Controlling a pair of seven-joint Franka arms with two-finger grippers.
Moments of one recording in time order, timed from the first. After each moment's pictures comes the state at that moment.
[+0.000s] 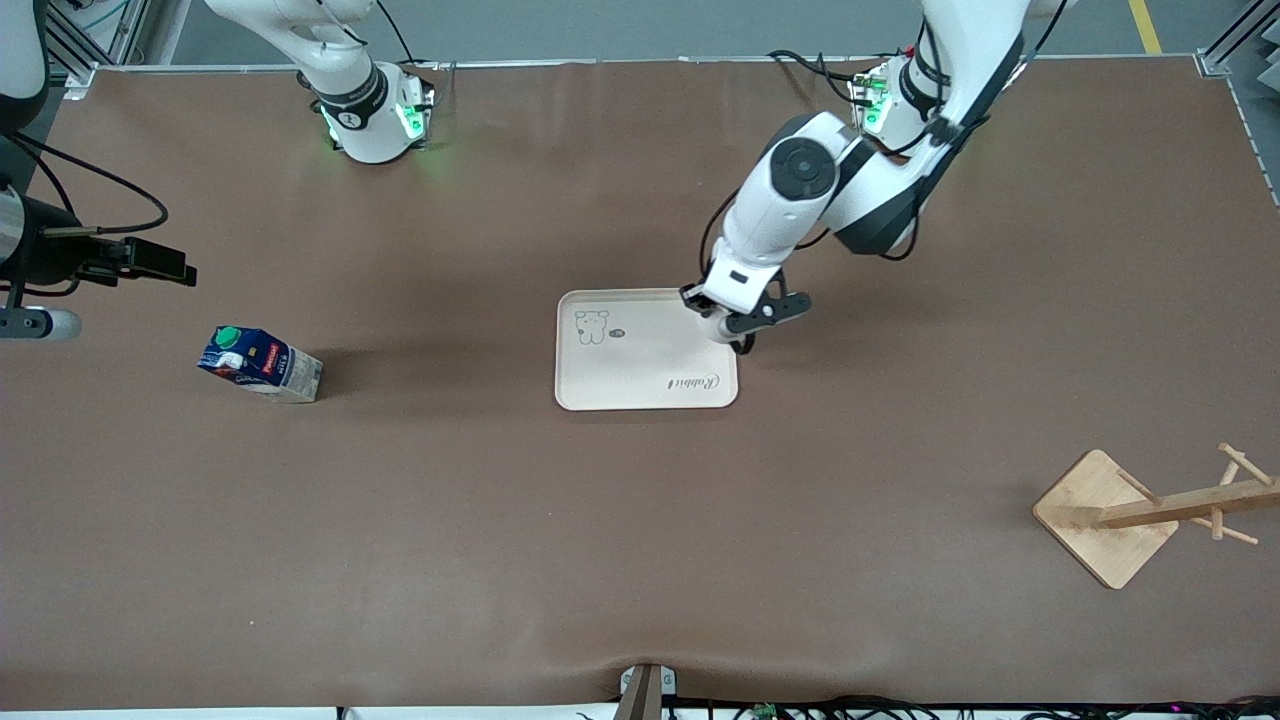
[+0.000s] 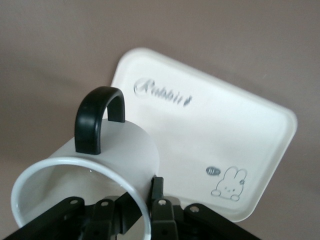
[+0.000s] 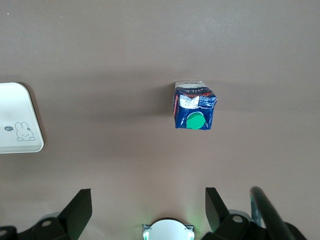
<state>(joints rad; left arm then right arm) -0.18 0.39 -0.59 -1.98 0.04 2.38 -1.13 -0.04 0.13 -0.01 -1.50 0.05 1.39 -0.01</state>
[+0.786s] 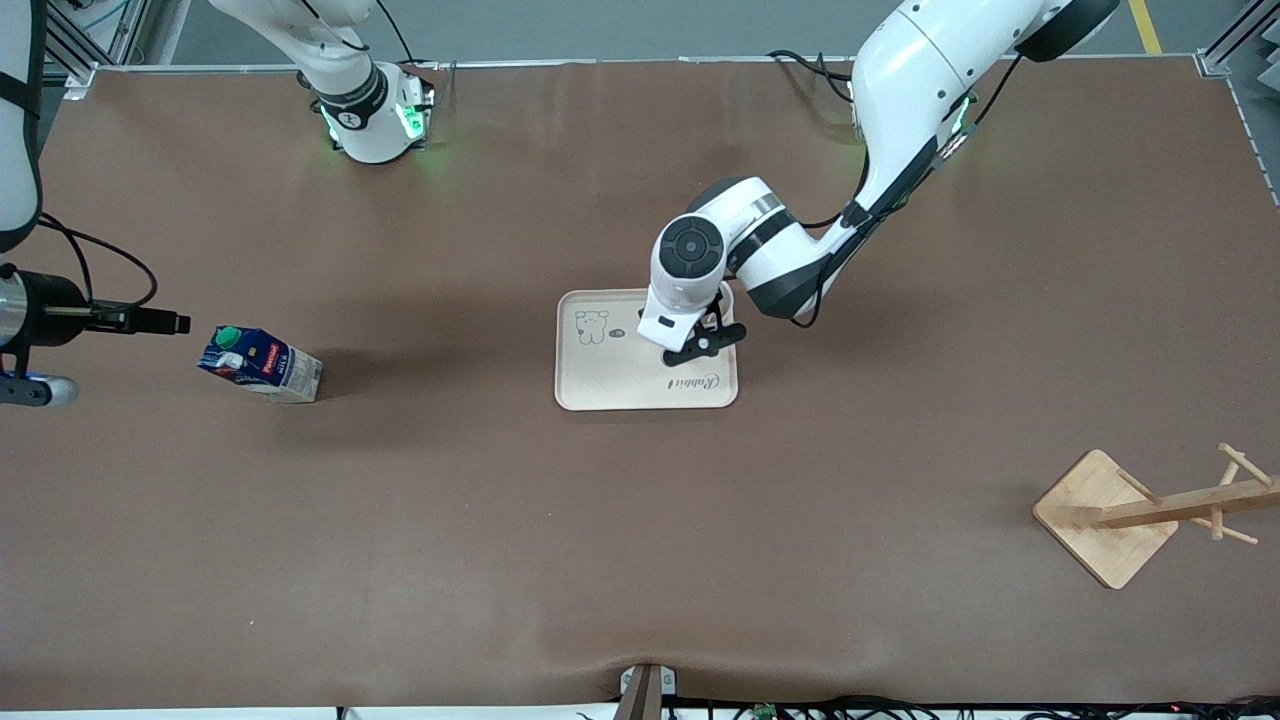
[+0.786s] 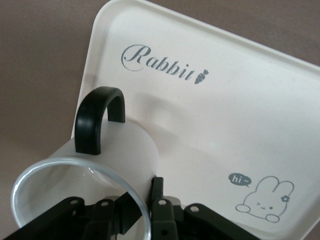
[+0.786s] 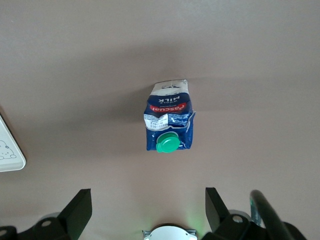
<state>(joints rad) -0.30 0.68 -0.56 -1.68 0.23 2.13 -1.28 -0.13 0.27 -0.02 -1.50 0.07 1.44 -0.03</state>
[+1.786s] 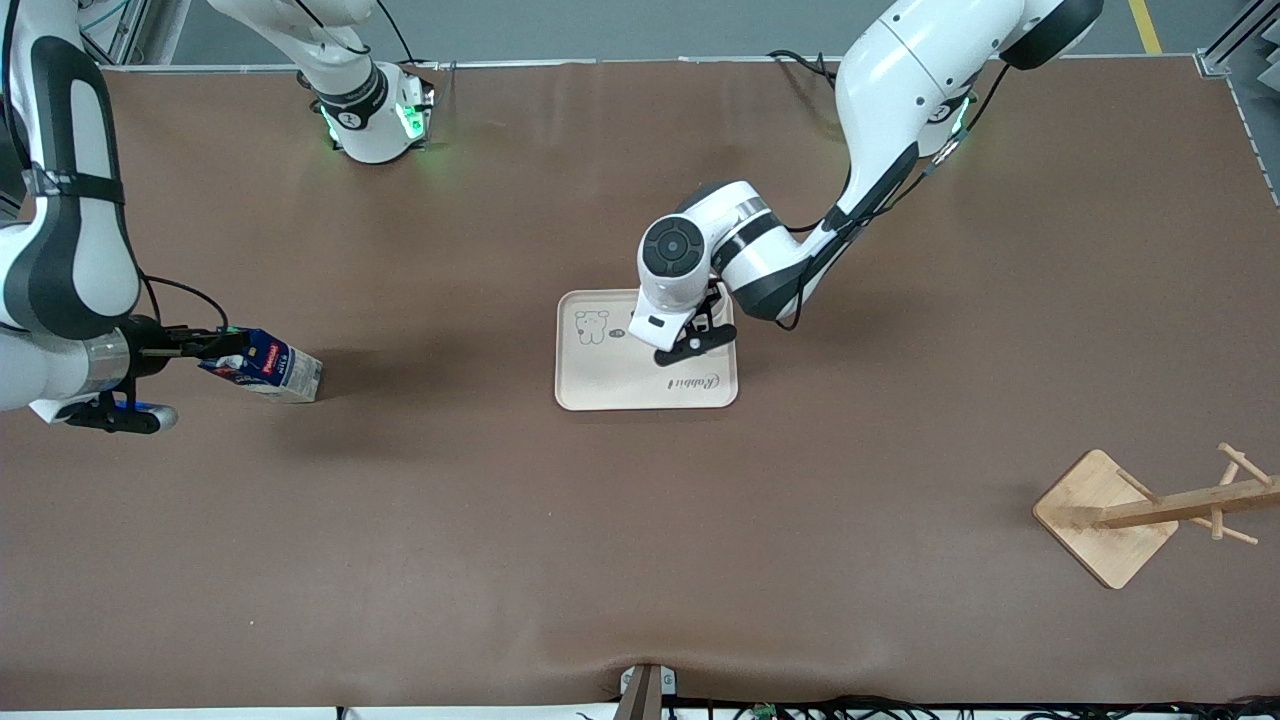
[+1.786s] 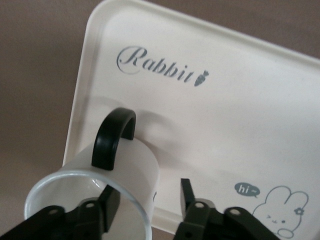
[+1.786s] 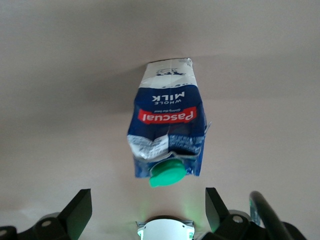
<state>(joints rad) -0.35 0.71 -0.54 -1.65 0.30 2.12 -1.32 -0.11 0.40 -0.03 -1.60 0.04 1.50 -0.02</state>
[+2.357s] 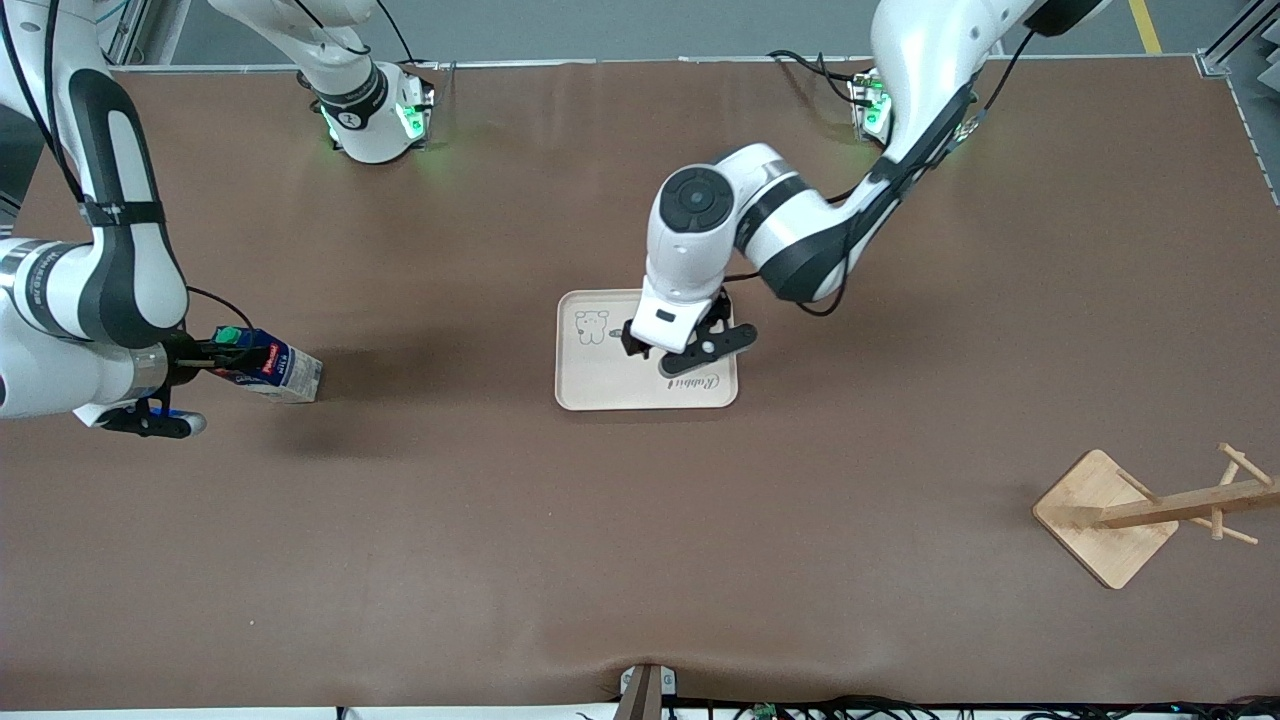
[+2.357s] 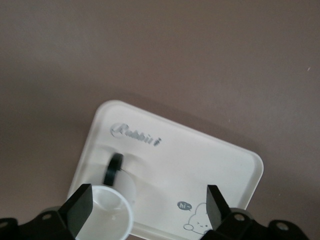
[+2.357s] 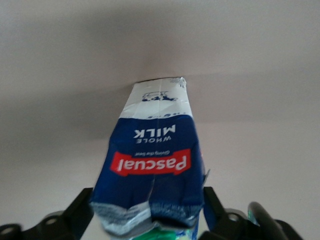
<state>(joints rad) -0.29 0.55 -0.54 -1.51 0.32 2.03 -1.26 -0.12 0.40 -0.03 -1.75 0.02 1.71 -0.02</state>
